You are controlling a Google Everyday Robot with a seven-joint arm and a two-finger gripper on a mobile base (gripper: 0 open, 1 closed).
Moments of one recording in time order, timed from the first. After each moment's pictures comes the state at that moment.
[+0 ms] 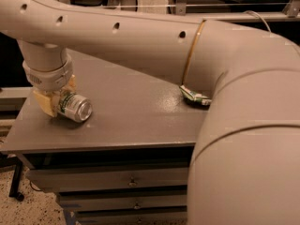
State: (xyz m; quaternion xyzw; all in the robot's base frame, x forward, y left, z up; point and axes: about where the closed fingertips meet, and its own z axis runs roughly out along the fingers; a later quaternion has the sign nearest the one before) arm 0.517 0.238 0.842 -0.54 0.83 0.05 0.11
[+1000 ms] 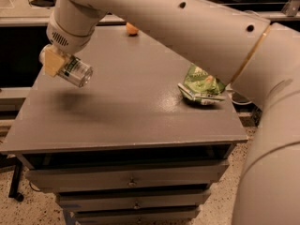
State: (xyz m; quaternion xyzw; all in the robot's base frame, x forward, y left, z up) arm 0.581 0.232 0.924 -0.57 0.76 0.17 0.28
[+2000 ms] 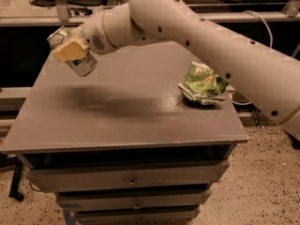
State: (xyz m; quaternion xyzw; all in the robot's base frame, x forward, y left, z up) arm 0.599 0.208 0.962 -0.53 0.64 0.32 0.46
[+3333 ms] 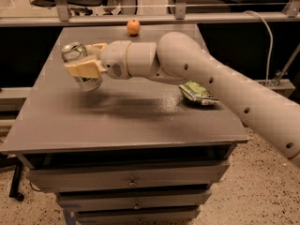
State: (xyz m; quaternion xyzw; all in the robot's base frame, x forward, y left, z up) arm 0.585 0.178 0.934 -0.46 0.59 0.41 0.52
